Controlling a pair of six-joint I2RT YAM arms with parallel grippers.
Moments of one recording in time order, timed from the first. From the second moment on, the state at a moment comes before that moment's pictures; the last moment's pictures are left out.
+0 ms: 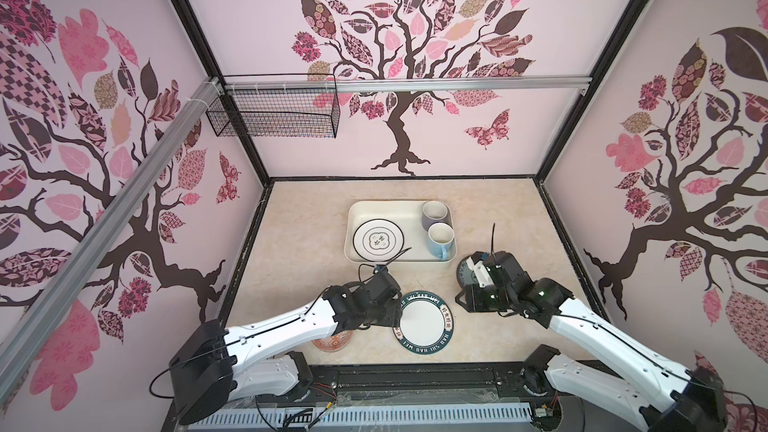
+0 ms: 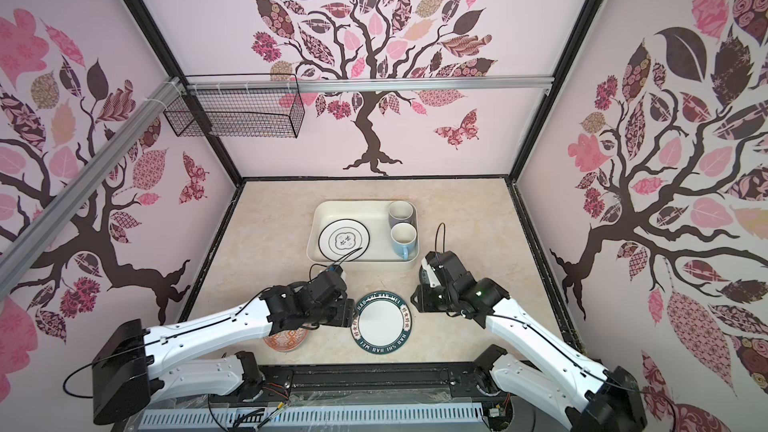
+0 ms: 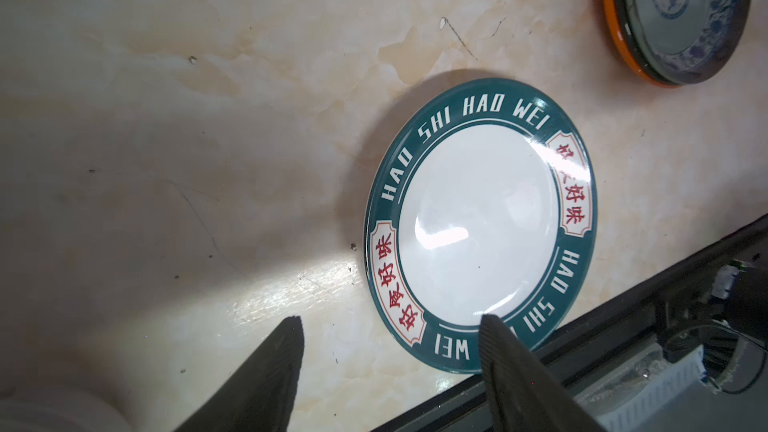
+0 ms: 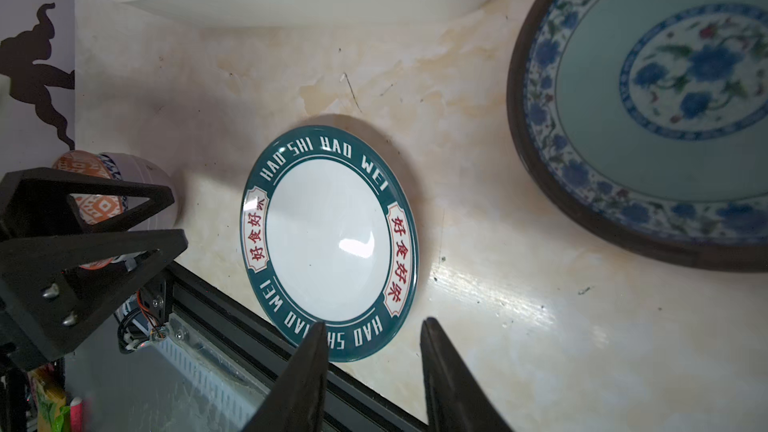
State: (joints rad) left arm -1.02 1.24 0.73 -0.58 -0.06 -0.82; right arm 0.61 0.89 0.62 -0.70 -0.24 0.61
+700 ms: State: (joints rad) left arm -1.03 1.49 0.69 -0.35 -0.04 -0.89; right arm 0.62 0.96 0.39 -0.44 -0.37 0.70
